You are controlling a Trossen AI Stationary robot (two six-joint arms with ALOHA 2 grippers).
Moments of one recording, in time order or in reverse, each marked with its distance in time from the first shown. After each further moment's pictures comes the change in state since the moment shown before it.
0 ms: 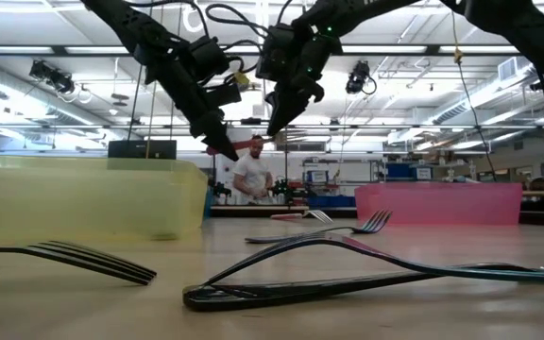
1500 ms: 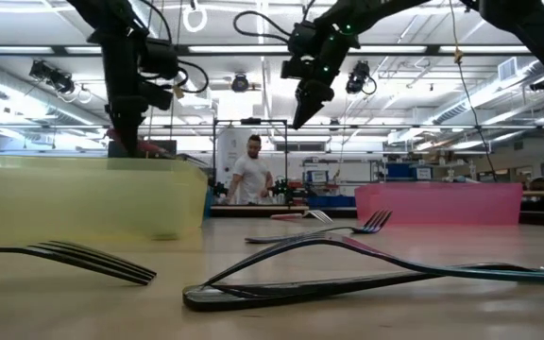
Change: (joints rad) left arm 0.222 -0.253 0.000 -0.760 -0.152 -0.212; right arm -0.147 -0.080 -0.002 0.007 0.167 0.058
